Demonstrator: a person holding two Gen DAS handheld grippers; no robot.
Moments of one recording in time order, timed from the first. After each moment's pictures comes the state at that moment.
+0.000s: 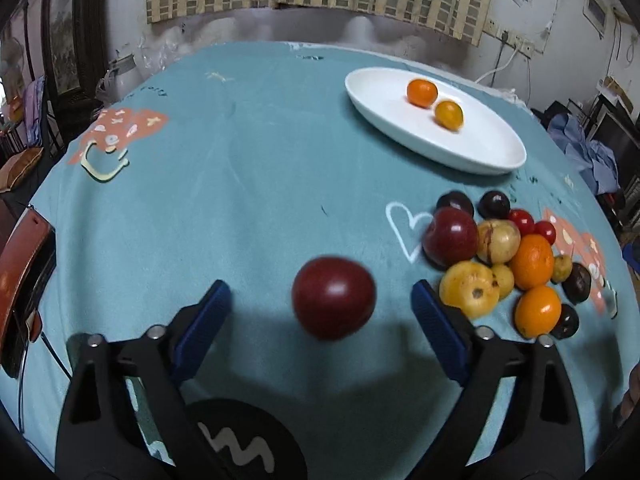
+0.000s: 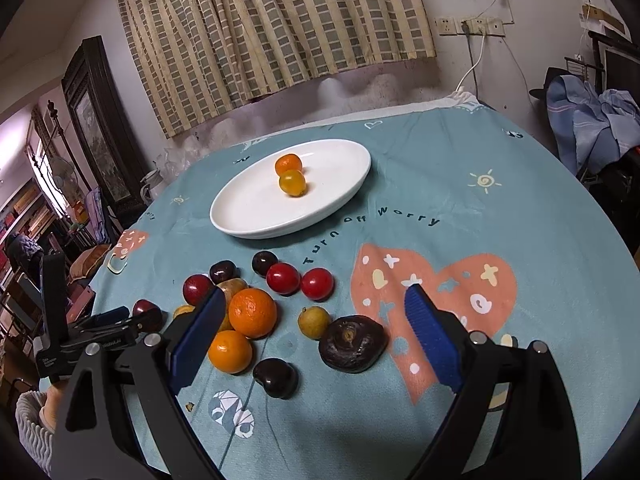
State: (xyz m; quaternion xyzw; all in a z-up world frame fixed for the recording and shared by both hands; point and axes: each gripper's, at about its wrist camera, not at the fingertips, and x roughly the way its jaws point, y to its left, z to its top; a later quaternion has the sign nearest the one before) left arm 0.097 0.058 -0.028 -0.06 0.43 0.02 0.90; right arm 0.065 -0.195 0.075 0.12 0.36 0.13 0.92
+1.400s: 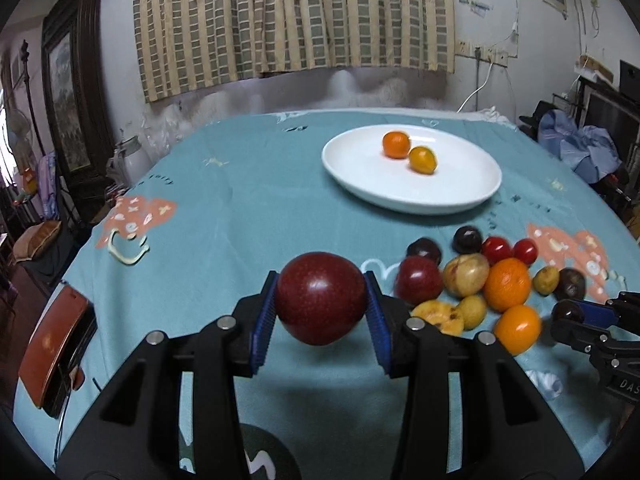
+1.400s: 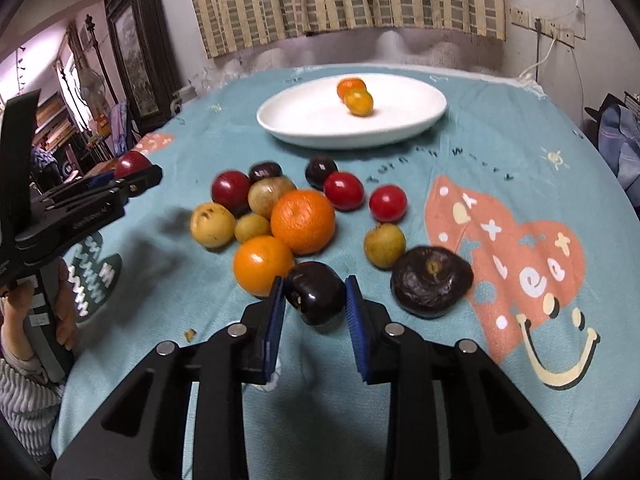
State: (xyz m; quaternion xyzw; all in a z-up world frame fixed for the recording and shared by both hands) left arm 0.081 0.032 0.016 0.02 0.32 0.02 0.95; right arm 0.057 -0.141 0.049 0.02 0.41 0.21 0.89
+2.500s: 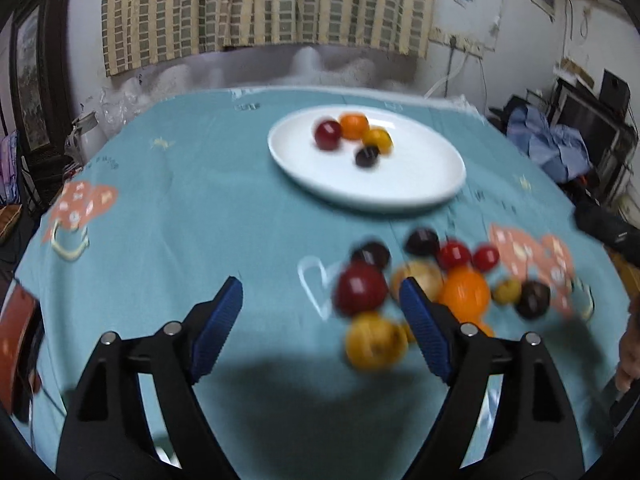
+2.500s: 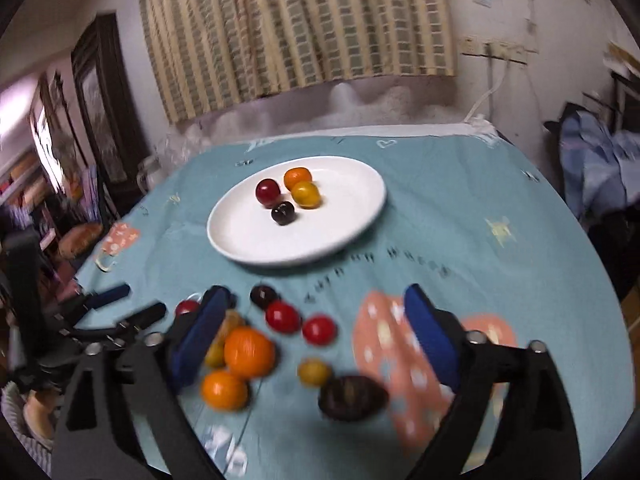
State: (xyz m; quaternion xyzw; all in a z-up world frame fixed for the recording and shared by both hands) left arm 0.101 0.010 0.001 -0.01 0.37 -0.04 0.93; right arm 0.077 -0.192 0.092 0.09 0.34 0.13 0.93
